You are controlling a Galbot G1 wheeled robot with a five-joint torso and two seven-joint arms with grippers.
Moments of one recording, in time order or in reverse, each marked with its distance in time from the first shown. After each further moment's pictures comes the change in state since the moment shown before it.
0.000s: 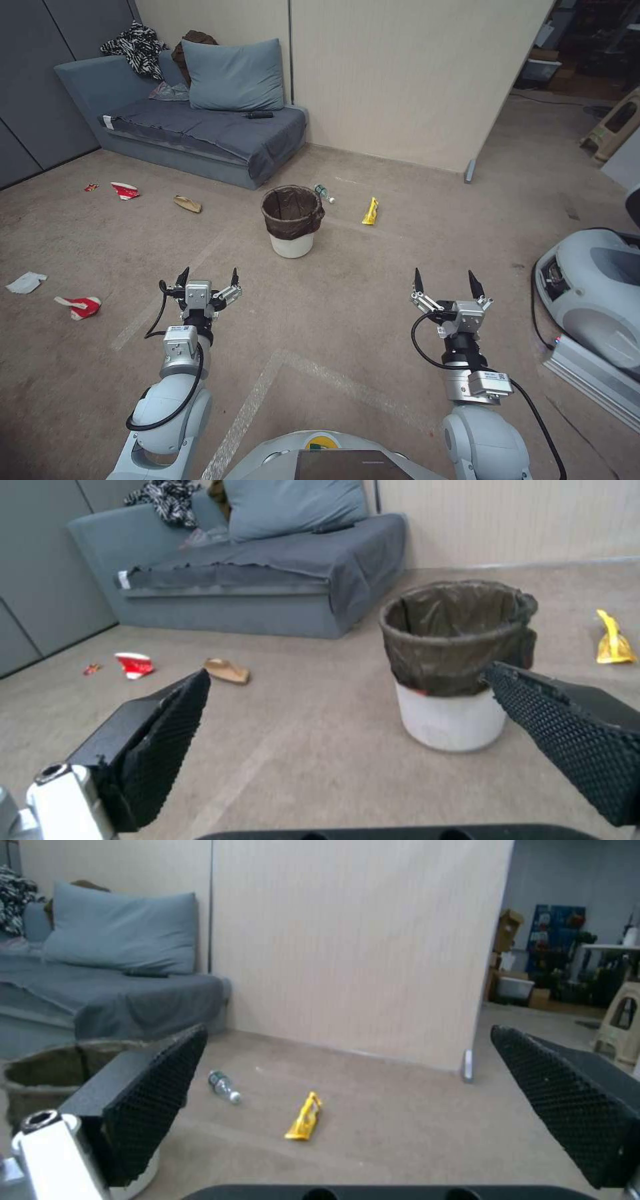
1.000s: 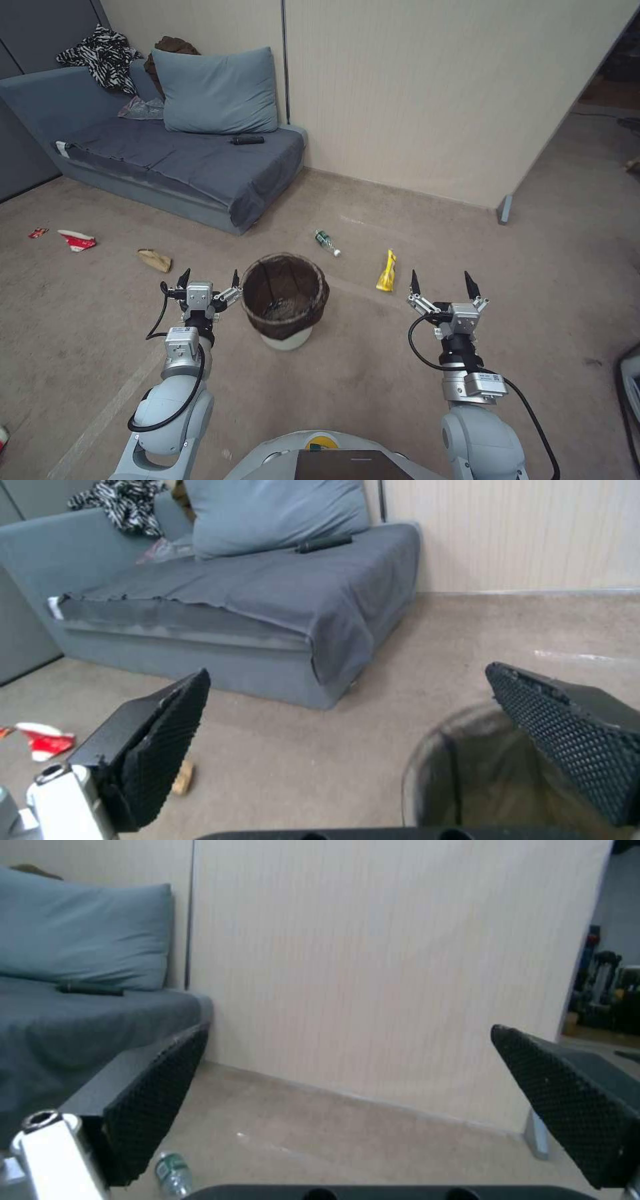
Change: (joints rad) left arm 0.005 -0.004 0.005 0.004 0.004 -0.003 -0.003; right arm 0.019 0.000 0.002 -0.046 -0.031 0.068 0.002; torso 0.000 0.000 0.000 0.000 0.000
